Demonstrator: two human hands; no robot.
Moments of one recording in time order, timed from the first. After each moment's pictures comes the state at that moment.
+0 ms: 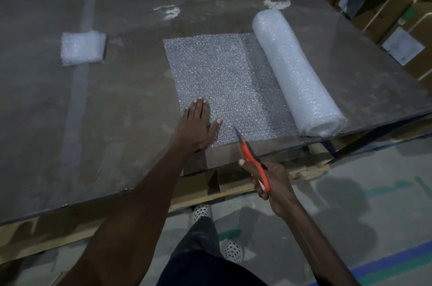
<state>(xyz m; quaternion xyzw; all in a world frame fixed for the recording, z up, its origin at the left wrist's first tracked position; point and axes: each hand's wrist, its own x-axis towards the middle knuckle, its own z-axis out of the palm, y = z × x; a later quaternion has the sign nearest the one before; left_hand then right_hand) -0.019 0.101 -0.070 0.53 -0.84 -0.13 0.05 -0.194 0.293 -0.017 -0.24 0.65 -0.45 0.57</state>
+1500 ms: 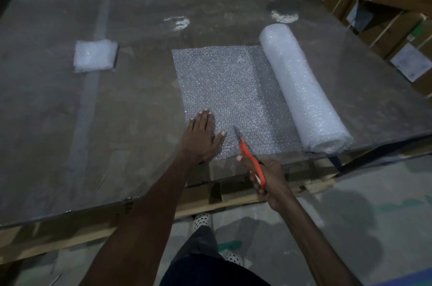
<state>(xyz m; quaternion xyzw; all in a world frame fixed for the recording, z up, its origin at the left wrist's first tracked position) -0.020 0.104 -0.068 0.53 -0.84 -0.12 0.06 -0.193 0.251 -0.008 -0.25 0.67 -0.42 0.56</state>
